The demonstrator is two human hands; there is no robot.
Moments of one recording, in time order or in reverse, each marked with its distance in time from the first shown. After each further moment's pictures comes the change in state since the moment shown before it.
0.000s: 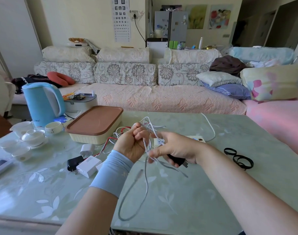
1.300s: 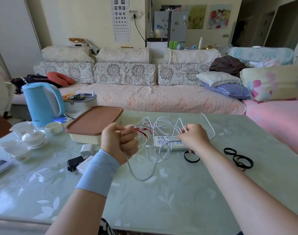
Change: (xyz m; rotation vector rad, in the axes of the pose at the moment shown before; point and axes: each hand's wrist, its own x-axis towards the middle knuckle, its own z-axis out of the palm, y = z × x) left_hand -0.029 0.031 -0.002 0.739 -0.096 0.019; right_hand 0.024 0.047 -0.045 -0.324 0.943 0.221
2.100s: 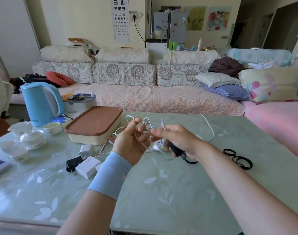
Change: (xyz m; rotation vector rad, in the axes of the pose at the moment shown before) left_hand 0.019 -0.024 0.026 -0.213 0.102 0.146; right_hand -0.046 -0.050 -0.011 0.427 -0.637 -0.159
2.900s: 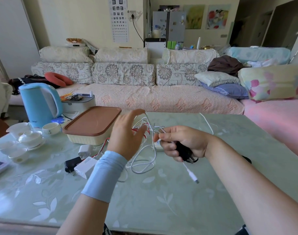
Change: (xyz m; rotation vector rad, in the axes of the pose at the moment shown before) left_hand -0.011 0.015 0.003 1.668 0.127 0.914; right_hand -0.008 0.000 -0.026 0.262 -0.521 0.063
